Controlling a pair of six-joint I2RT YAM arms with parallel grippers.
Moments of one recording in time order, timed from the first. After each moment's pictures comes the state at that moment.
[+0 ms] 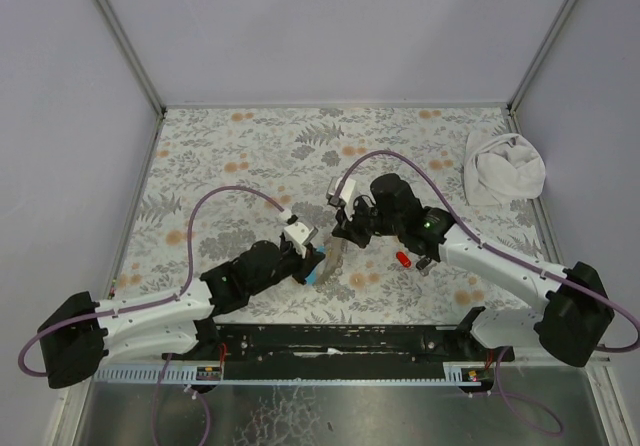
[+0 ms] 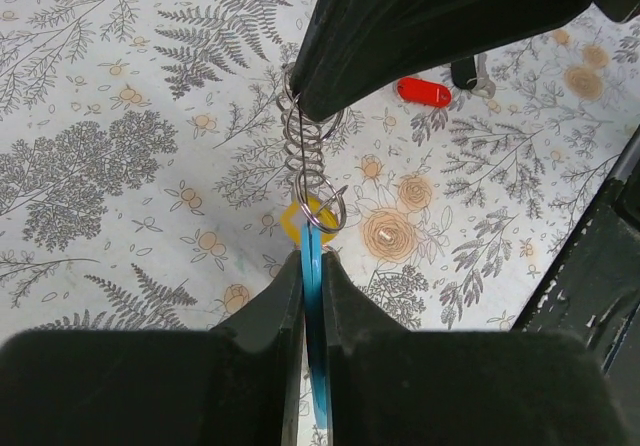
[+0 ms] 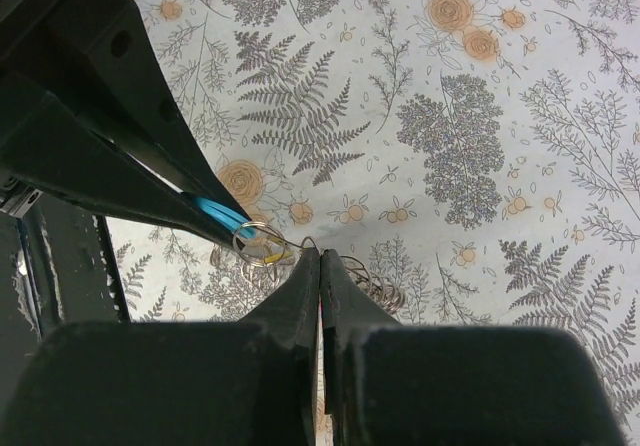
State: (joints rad) left arm -1.04 0.95 0.37 0.27 -0.11 -0.23; right arm 0.81 1.26 0.89 -0.19 -0.38 -0.20
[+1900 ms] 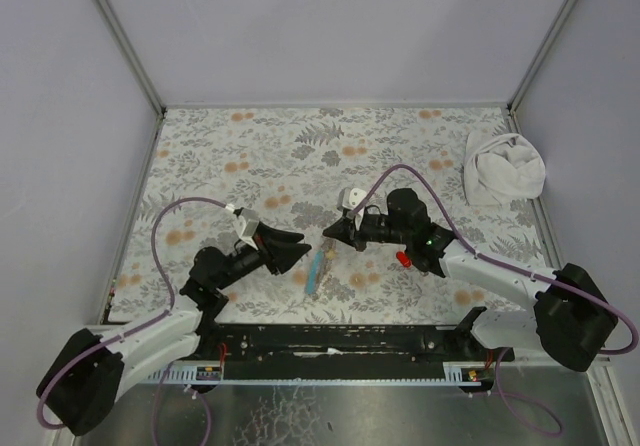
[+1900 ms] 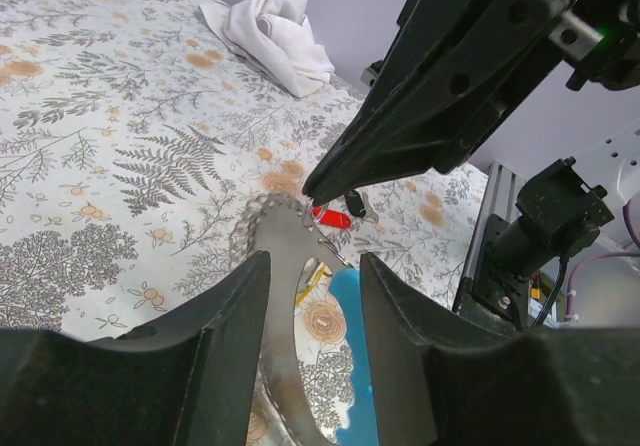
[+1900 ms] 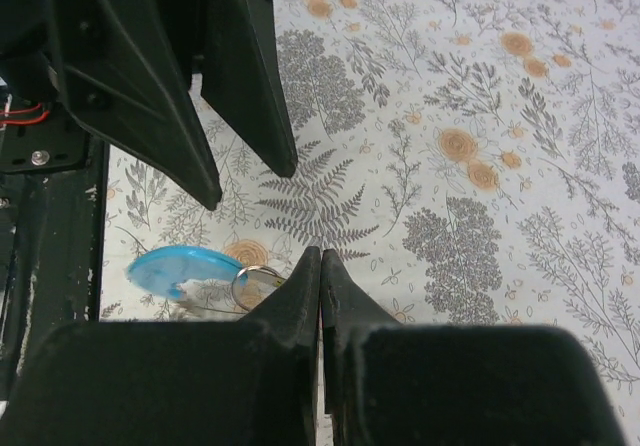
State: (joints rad) left arm -0.63 0.78 0.08 0.86 0.38 -0.46; right arm 0.77 1.24 0.65 0.31 -0.56 -0.22
